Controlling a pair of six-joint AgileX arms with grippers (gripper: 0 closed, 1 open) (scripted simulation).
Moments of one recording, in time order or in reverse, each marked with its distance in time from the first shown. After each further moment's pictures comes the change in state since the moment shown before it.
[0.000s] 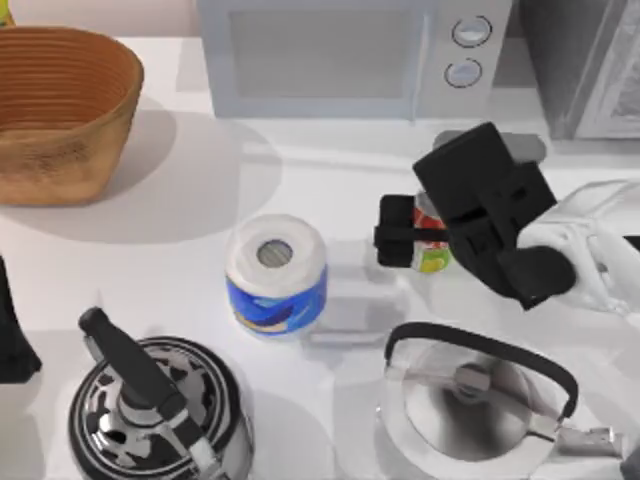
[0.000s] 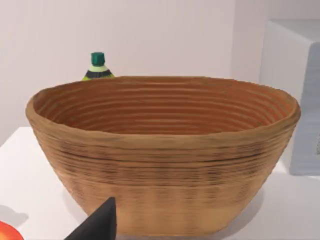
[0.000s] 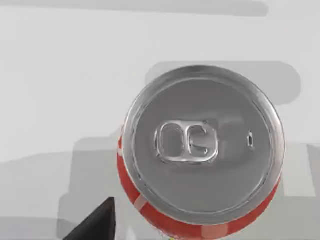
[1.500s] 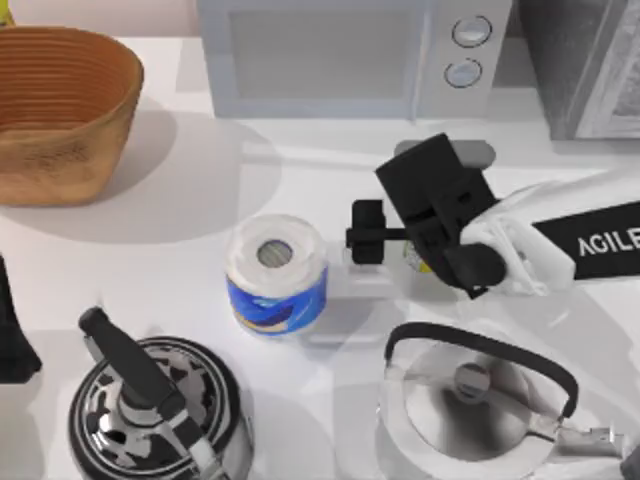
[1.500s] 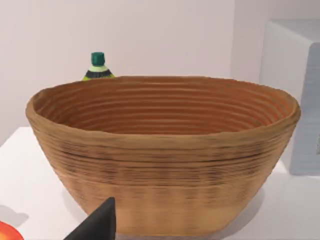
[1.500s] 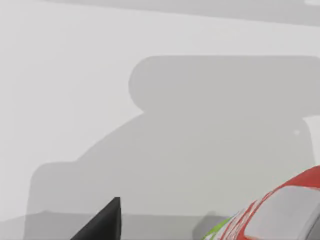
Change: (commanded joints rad) left arm 0.000 0.000 0.000 0.000 0.000 0.000; right arm -0.034 0.270 0.119 0.163 -0.007 -0.071
